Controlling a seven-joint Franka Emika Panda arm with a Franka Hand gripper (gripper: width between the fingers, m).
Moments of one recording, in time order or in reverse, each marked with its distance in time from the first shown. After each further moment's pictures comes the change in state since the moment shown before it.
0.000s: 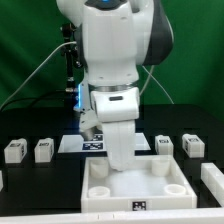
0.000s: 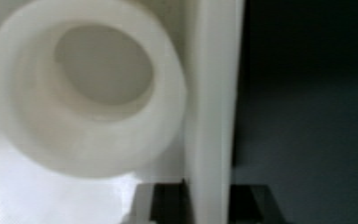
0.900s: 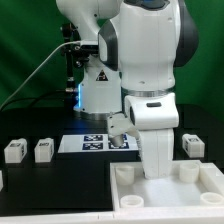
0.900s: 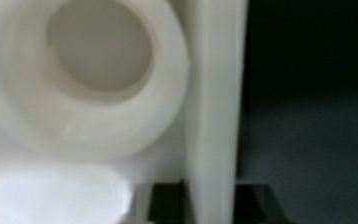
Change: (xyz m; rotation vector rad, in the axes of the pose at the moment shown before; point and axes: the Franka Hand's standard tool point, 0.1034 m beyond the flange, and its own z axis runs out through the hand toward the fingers) arm 0.035 0.019 0.004 0.033 -0.036 -0.036
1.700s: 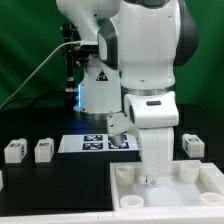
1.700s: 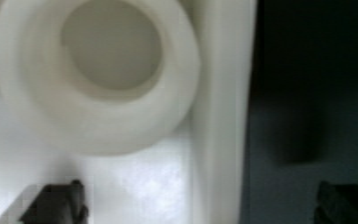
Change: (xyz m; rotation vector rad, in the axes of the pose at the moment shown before) arm 0.000 0.002 -0.003 -0.008 0.000 0.000
